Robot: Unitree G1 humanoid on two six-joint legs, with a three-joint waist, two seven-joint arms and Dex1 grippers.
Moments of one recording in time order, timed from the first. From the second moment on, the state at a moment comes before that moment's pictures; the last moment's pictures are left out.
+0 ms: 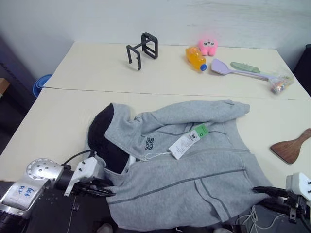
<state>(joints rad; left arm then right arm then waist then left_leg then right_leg) 0.04 1.00 0.02 -0.19 -0.47 0.32 -1.35 0.64 -0.89 -0.60 -0.34 0.50 0.22 1.26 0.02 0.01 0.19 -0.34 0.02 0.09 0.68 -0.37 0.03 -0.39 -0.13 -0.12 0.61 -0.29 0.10</state>
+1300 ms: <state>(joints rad) -0.36 0.57 -0.21 -0.02 -0.19 0.17 -1.04 -0.57 -0.74 0.27 0.10 -0.03 -0.15 1.15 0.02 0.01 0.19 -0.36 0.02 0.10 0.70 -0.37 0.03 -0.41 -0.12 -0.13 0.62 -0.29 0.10</state>
